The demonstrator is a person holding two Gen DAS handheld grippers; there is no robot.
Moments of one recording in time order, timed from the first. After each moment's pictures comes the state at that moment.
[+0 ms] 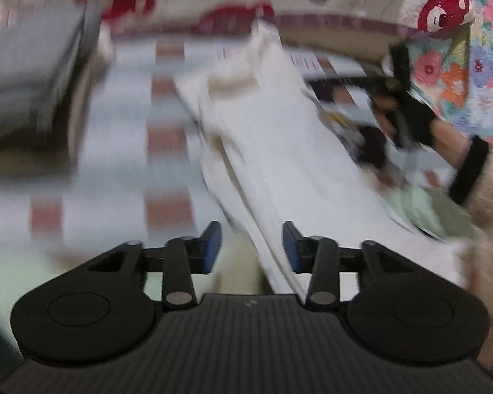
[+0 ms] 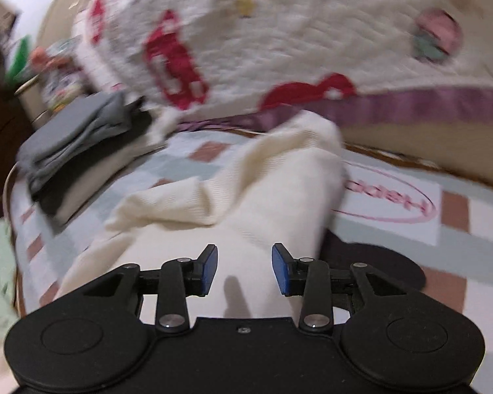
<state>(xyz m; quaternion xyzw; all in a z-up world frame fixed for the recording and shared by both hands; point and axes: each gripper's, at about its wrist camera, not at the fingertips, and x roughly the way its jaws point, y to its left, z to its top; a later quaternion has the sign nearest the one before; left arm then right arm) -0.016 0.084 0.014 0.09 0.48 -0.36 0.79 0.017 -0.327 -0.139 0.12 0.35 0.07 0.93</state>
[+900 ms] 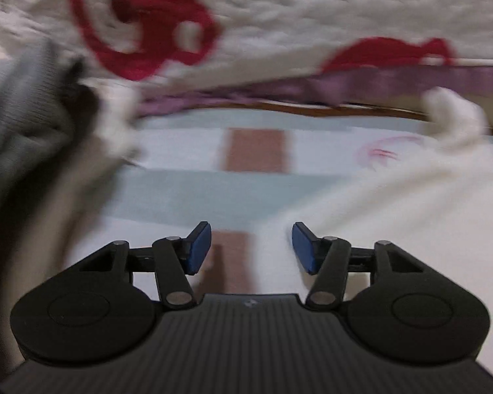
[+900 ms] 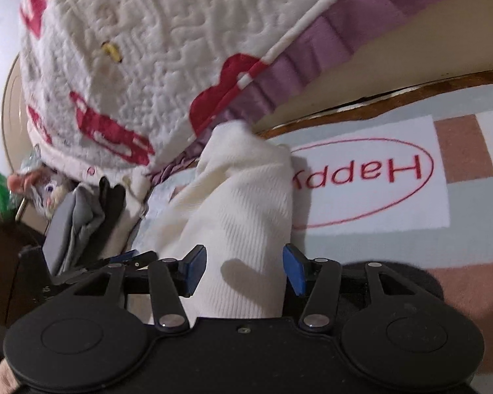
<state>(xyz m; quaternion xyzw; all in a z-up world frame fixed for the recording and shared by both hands) 0.247 -0.072 -0.145 0.10 0.41 -0.15 0.89 0.088 -0.416 -0.179 0.36 0.36 0.07 0.86</state>
